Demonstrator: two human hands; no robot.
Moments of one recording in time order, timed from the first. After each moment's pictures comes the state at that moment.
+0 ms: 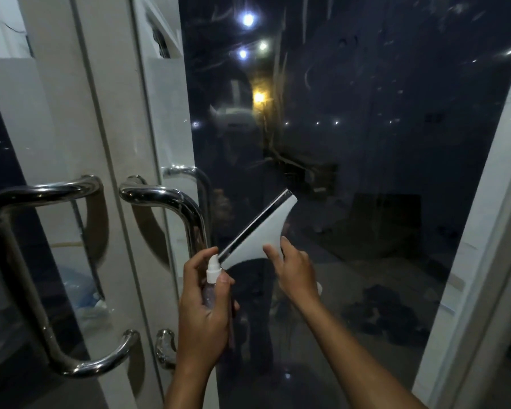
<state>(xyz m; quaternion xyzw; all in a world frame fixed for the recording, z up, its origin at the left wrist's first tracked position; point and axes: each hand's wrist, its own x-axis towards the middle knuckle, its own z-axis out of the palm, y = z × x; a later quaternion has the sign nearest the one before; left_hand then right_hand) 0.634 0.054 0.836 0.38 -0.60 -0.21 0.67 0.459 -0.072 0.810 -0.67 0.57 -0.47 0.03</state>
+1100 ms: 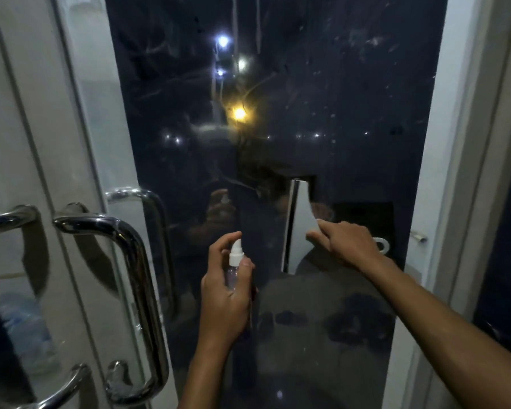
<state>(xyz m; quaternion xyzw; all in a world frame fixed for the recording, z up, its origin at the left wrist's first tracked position) 0.527 0.037 0.875 0.31 -0.66 -0.20 0.66 0.262 -0.044 0.916 -0.72 0.65 -0.19 -0.15</state>
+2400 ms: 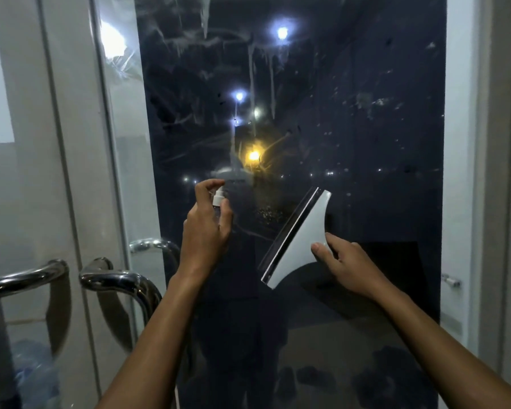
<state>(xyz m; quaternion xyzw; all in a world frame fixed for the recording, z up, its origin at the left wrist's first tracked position) 0.568 -0.056 1.027 0.34 -0.69 0.08 0.64 0.293 -0.052 0.963 -0.73 0.50 -0.46 0.03</state>
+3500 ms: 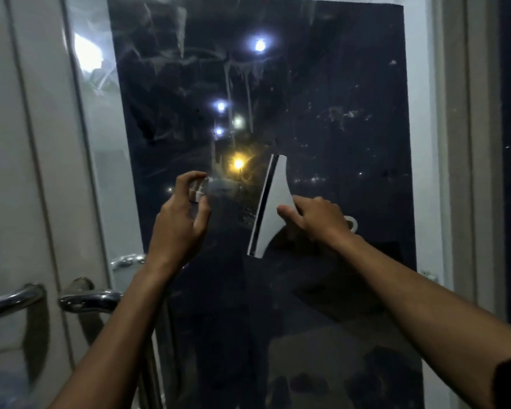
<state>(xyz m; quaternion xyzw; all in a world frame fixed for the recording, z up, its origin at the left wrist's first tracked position) 0.584 -0.048 1.060 0.32 -0.72 0.12 0.60 0.305 -0.077 1.053 -0.70 0.58 -0.37 -0.20</state>
